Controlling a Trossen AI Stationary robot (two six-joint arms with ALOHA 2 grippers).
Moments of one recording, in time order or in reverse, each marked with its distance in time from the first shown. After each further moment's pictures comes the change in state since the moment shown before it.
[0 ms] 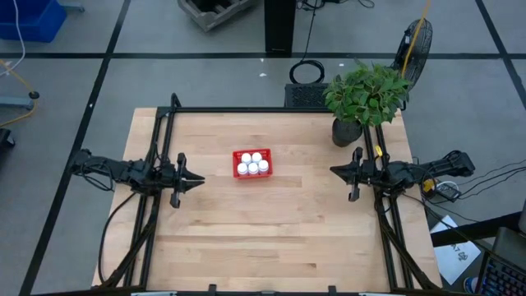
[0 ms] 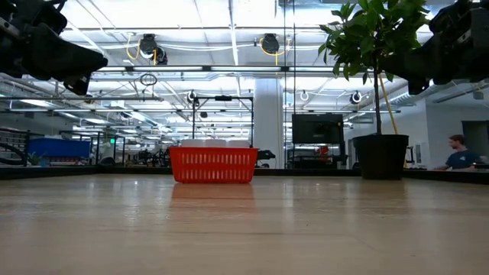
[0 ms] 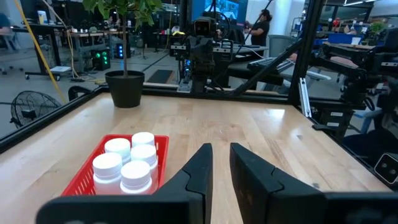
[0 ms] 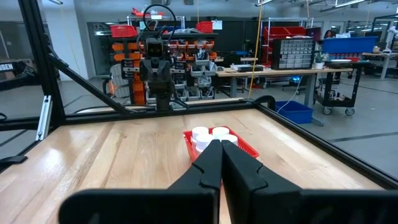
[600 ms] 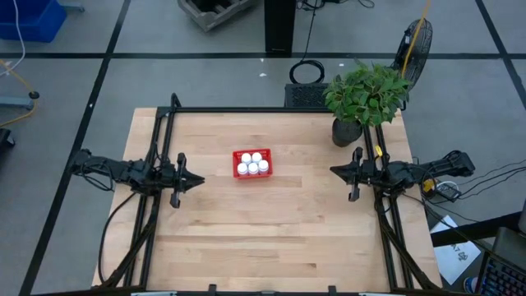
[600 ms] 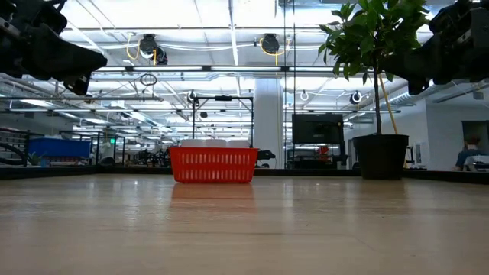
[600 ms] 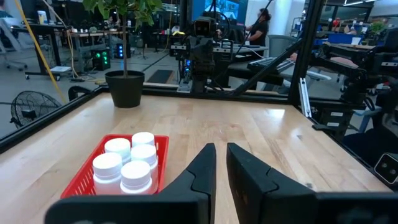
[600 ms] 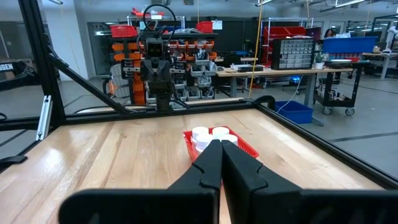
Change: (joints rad) left arm 0.000 0.000 0.000 0.000 0.000 0.000; right arm 0.000 0.000 0.000 0.000 0.000 0.000
